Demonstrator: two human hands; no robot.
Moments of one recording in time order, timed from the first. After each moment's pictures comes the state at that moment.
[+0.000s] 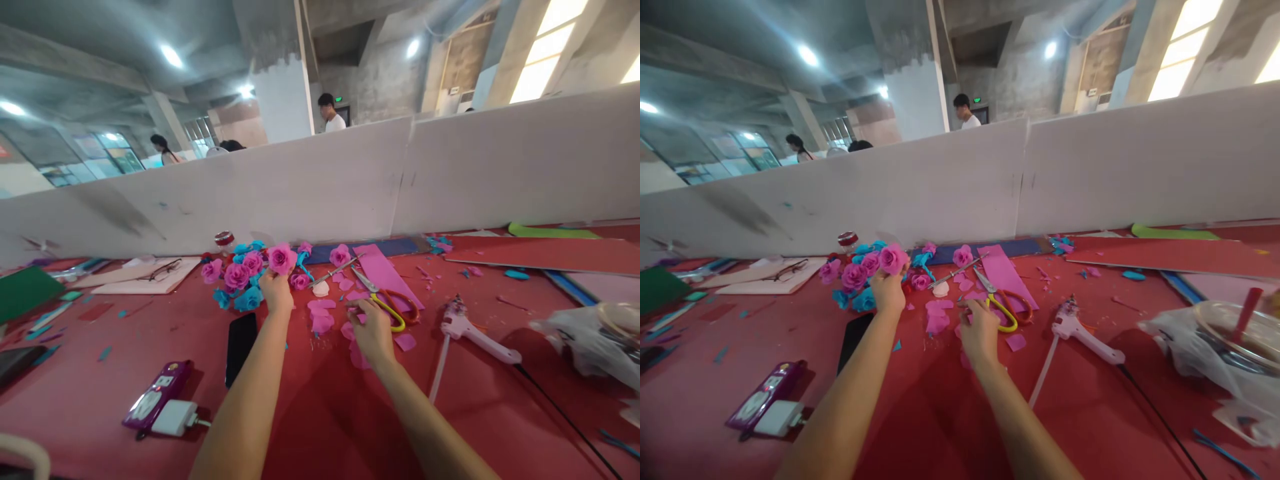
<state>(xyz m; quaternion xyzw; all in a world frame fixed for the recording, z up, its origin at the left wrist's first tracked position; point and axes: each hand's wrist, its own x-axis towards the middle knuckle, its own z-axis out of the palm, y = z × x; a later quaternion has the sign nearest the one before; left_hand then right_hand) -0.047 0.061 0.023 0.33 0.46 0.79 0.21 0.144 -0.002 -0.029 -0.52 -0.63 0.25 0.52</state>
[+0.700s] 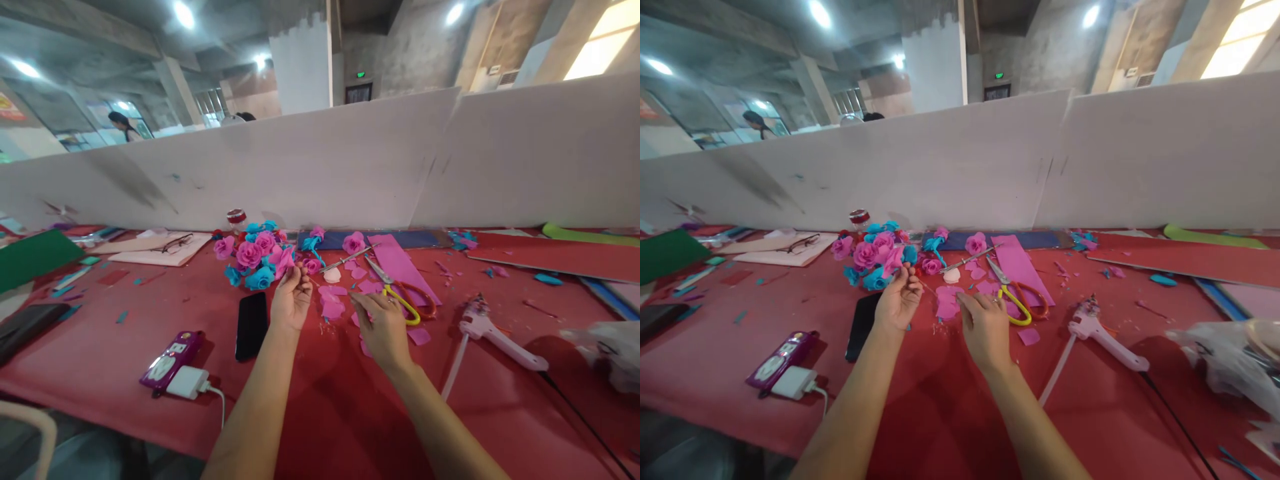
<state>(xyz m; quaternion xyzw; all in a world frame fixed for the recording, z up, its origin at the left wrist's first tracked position) -0.036 -0.011 0.029 0.06 0.28 0.78 0.56 0.141 -0.023 -0.010 -0.46 -0.76 0.11 0.44</state>
